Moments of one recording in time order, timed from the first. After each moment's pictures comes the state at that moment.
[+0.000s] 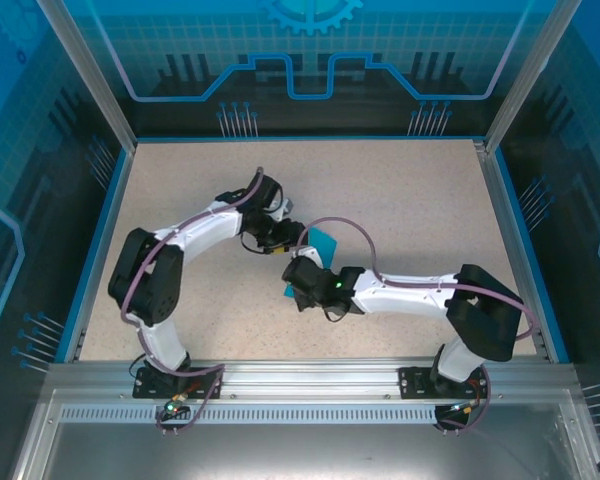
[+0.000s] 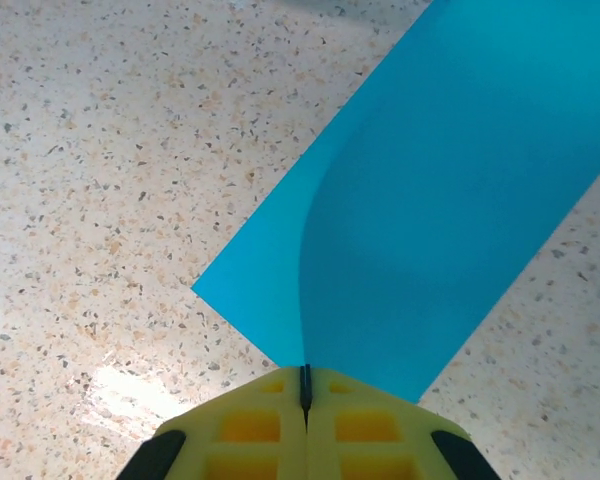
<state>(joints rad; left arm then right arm) -0.42 1.77 1.24 -0.61 0.47 -0.58 1.06 1.60 0.94 -0.38 0.29 0.64</state>
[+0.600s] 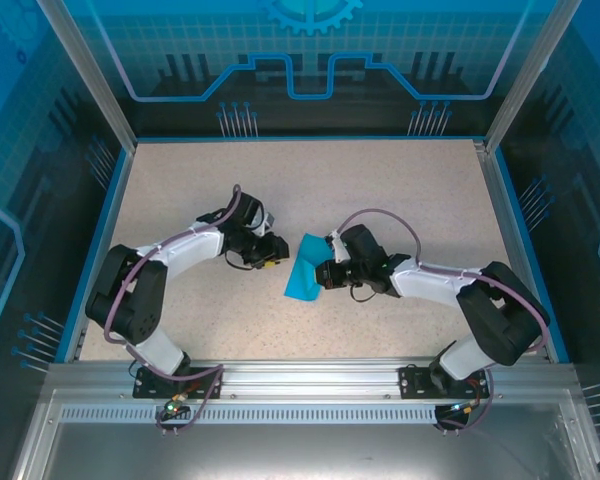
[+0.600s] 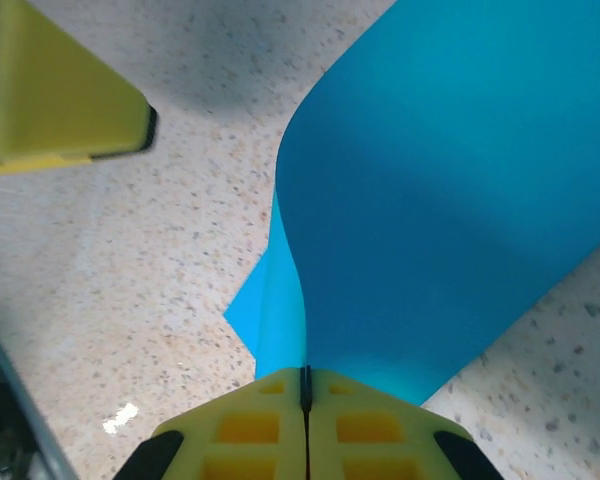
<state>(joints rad) -0.39 1.64 0.99 -0.47 0.52 -0.67 0.65 1.52 0.70 0.00 -0.37 0.56</state>
